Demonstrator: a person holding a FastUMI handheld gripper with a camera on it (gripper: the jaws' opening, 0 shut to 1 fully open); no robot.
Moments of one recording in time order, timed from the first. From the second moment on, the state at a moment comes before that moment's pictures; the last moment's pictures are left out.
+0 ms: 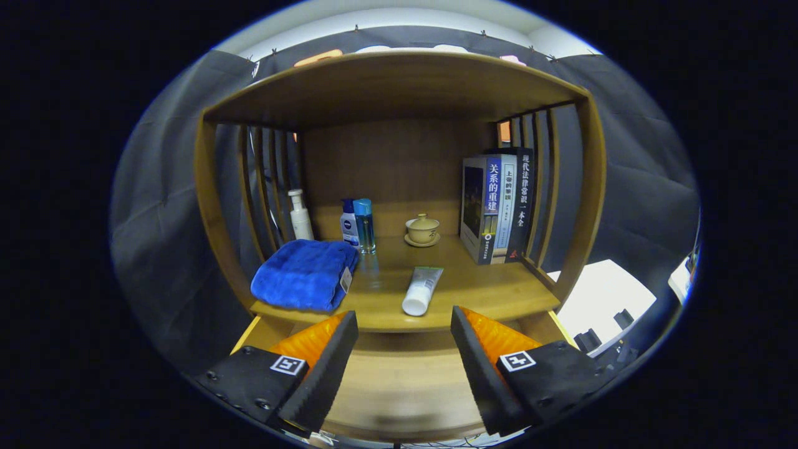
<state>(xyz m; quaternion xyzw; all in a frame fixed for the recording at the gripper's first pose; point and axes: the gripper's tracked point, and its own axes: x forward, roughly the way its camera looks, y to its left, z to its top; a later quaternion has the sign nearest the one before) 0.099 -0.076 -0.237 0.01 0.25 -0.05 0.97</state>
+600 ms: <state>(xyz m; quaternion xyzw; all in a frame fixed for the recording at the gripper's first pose) -0.041 -0.059 -0.273 0.01 0.23 -0.04 0.97</state>
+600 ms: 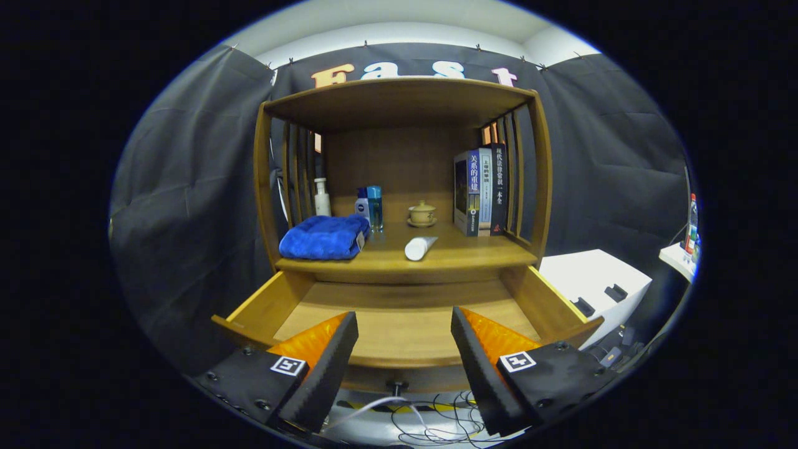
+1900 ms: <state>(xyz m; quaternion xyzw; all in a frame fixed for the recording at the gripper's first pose) -0.051 -0.071 -0.367 0.00 0.30 -0.07 0.95</state>
